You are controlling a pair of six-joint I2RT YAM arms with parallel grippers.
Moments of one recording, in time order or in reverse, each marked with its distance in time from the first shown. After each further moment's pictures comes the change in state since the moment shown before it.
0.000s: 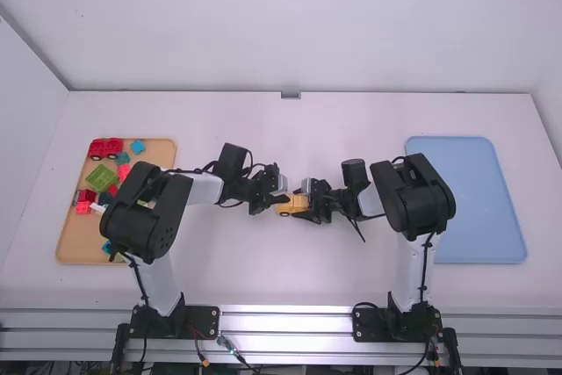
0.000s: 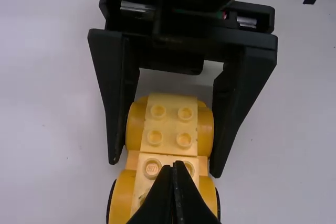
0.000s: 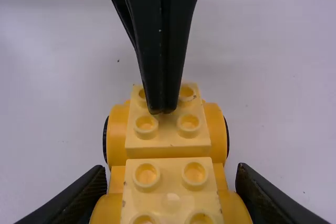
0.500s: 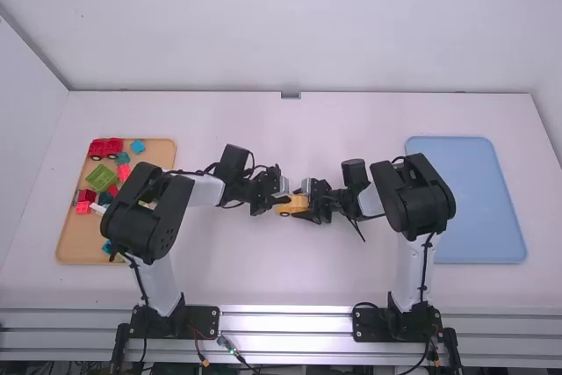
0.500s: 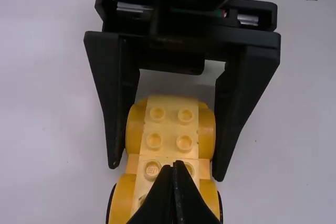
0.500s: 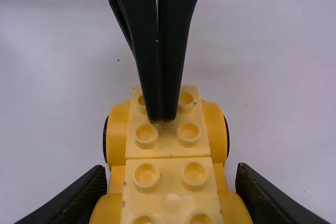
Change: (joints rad) left arm -0.016 -0.001 -0.018 0.035 -0.031 0.000; right arm 0.000 0.000 0.000 -0.001 0.000 0.000
